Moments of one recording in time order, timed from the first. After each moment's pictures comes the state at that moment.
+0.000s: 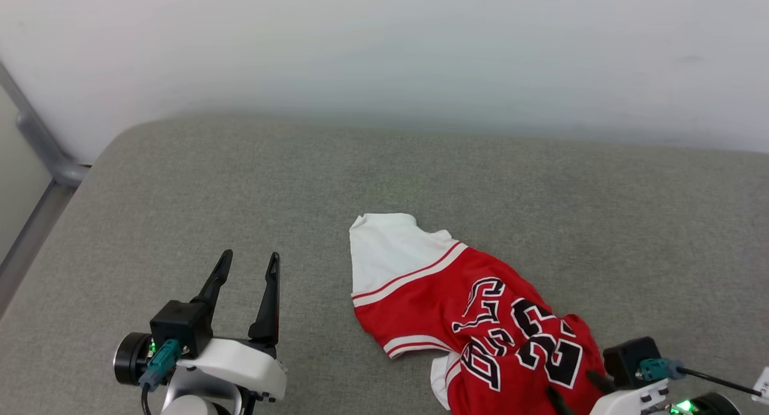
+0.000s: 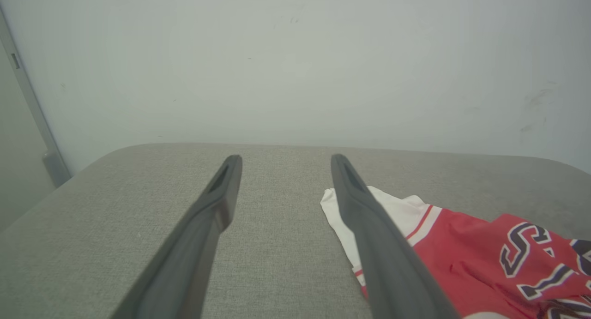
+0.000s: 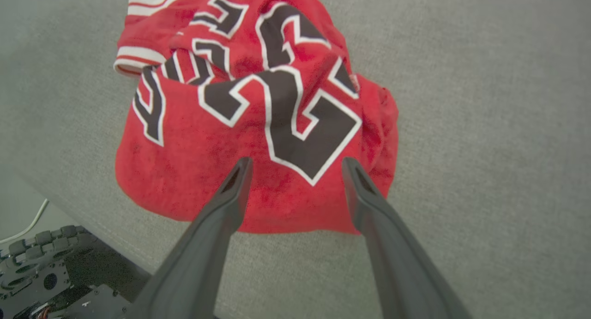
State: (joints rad) left arm -0.11 0.31 -0.34 0.13 -0.43 0.13 -0.26; right arm 0.16 -0.13 0.12 -0.15 0.14 0.13 0.47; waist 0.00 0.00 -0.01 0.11
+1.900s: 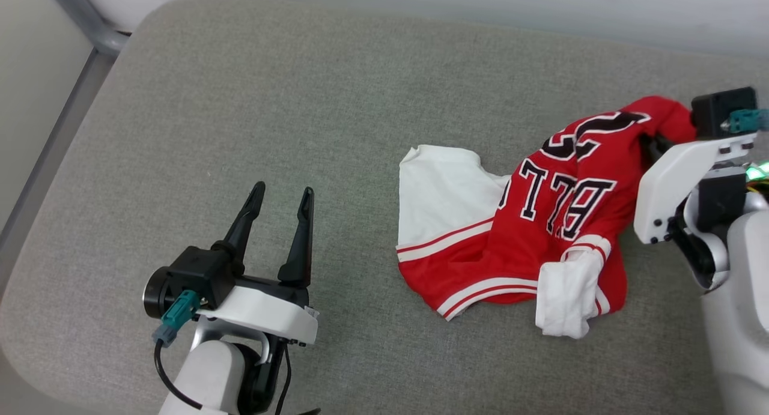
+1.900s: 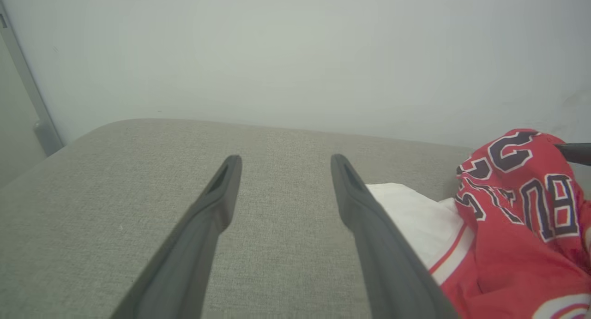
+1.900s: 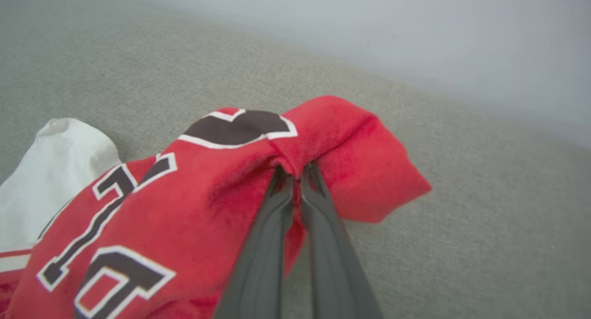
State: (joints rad) left arm -0.24 0.12 -0.22 0.13 -0.30 -0.04 -0.26; right arm -0.57 -0.20 -0.01 0.33 0.10 0.13 0.44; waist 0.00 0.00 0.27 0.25
